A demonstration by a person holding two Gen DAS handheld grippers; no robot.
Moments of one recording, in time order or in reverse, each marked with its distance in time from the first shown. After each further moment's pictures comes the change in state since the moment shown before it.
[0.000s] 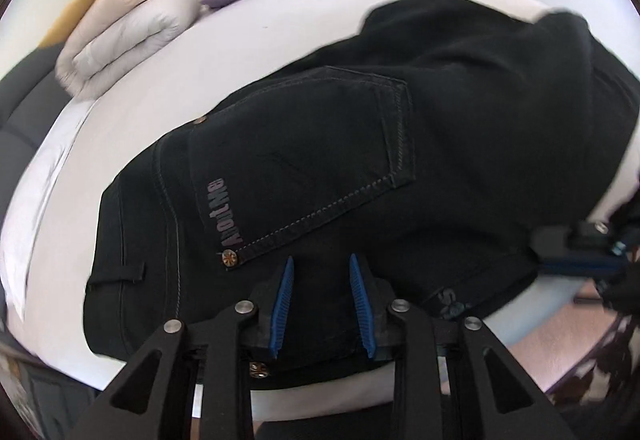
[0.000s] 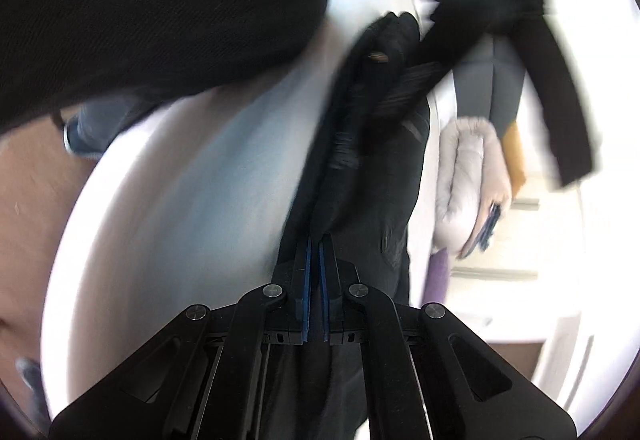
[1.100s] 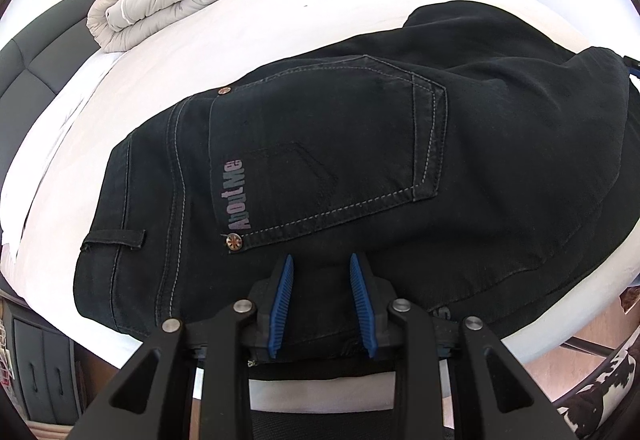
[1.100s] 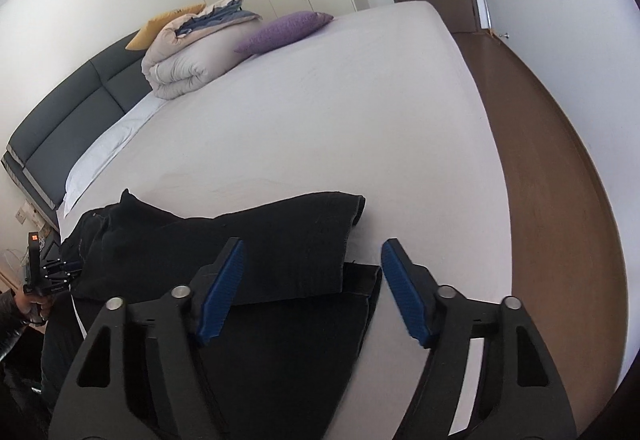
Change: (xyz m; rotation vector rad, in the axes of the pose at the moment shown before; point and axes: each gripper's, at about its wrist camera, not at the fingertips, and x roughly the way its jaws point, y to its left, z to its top) left arm 0.008 -0.003 0.016 -0.131 0.065 0.048; right arm -0.038 -0.119 -0.625 1.841 0.072 0.204
